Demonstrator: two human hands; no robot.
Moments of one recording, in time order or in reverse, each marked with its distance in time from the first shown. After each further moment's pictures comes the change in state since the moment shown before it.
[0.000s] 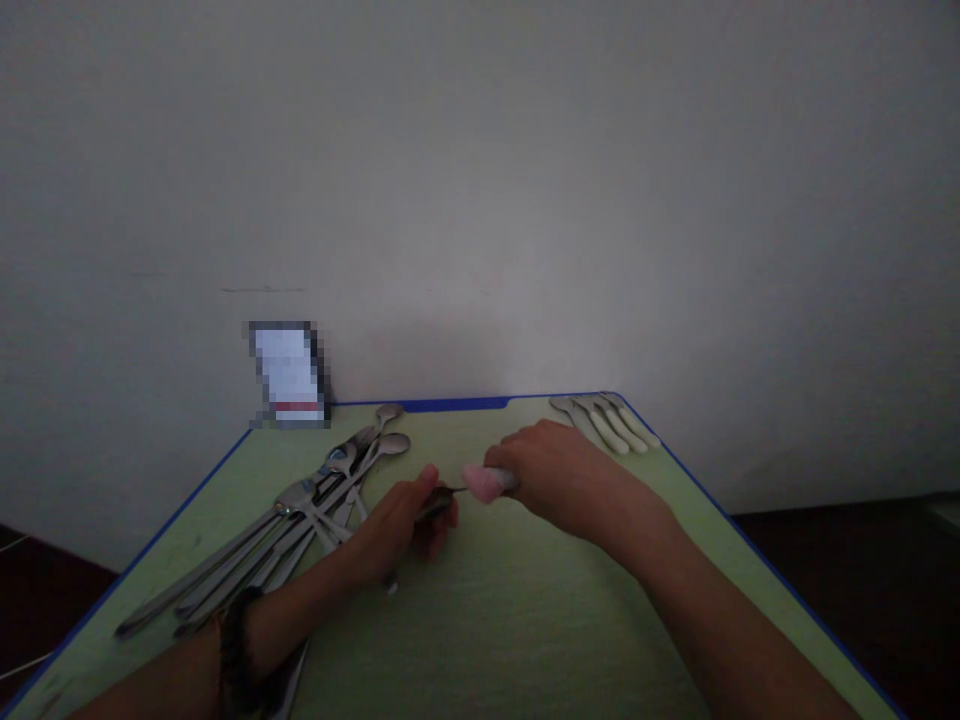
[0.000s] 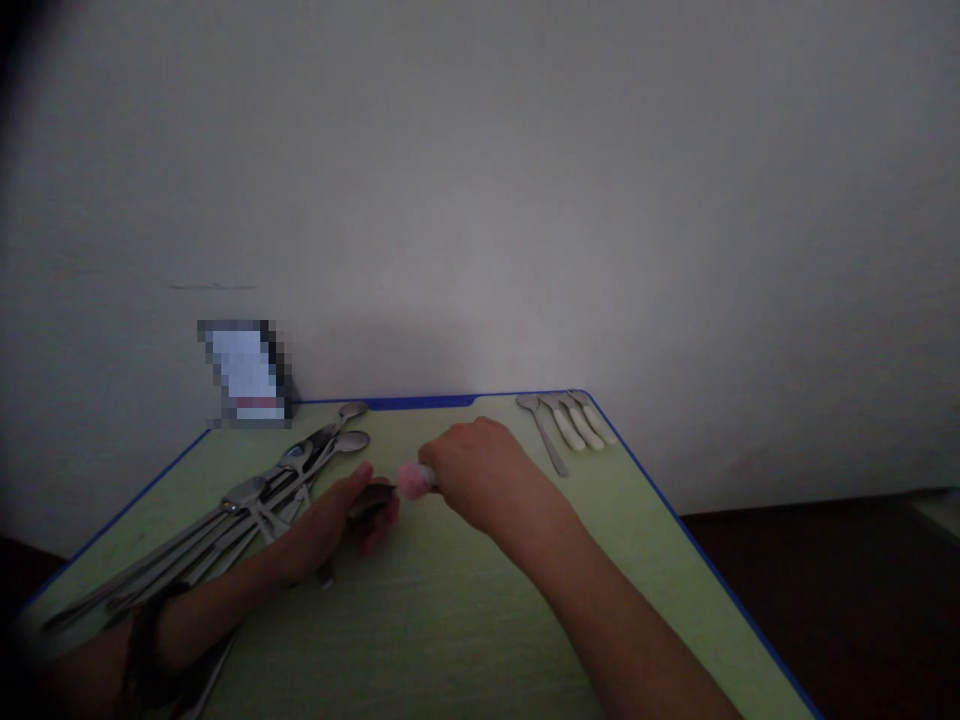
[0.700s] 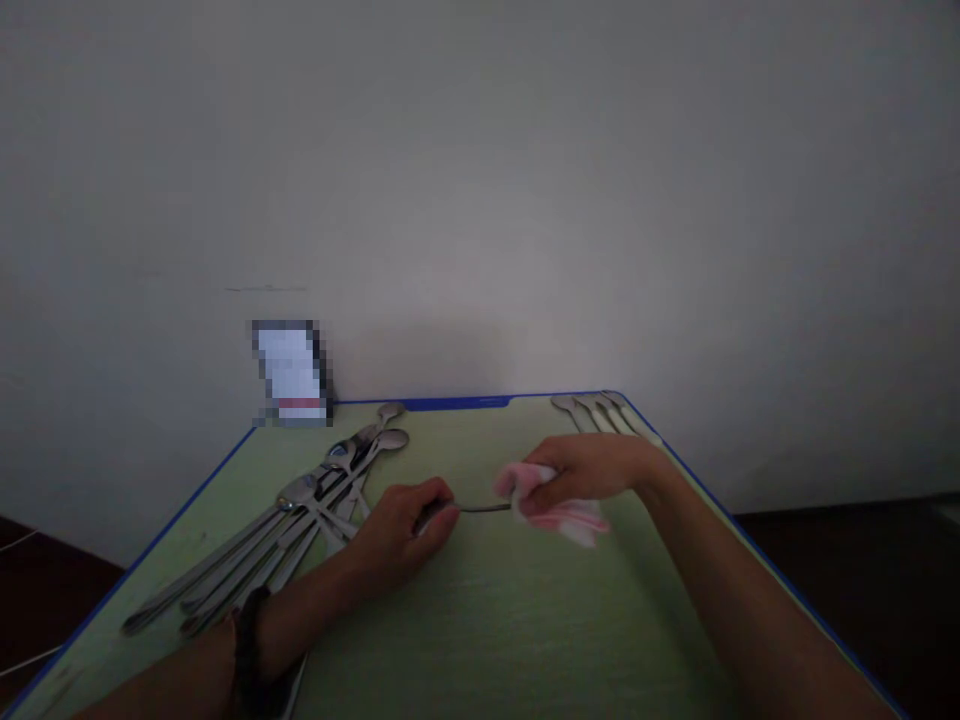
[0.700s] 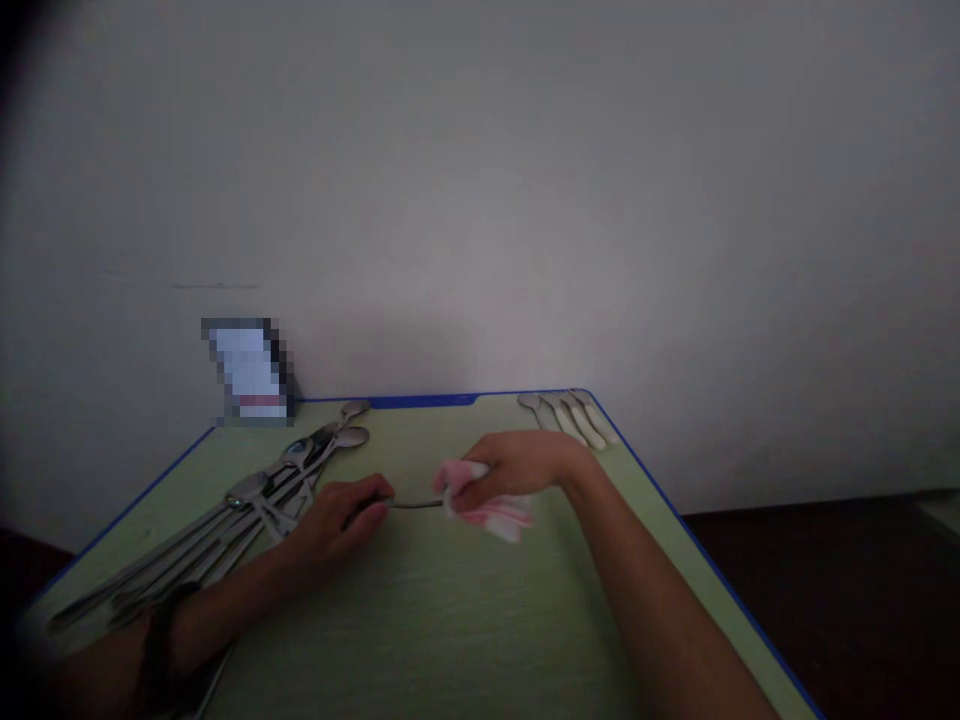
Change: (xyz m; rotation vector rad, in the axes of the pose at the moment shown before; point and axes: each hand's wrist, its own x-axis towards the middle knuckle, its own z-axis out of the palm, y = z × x) left_hand -0.007 0.000 0.000 0.554 0.137 0.331; right_hand 0.007 0.060 0.019 0.676 -0.424 -0.217
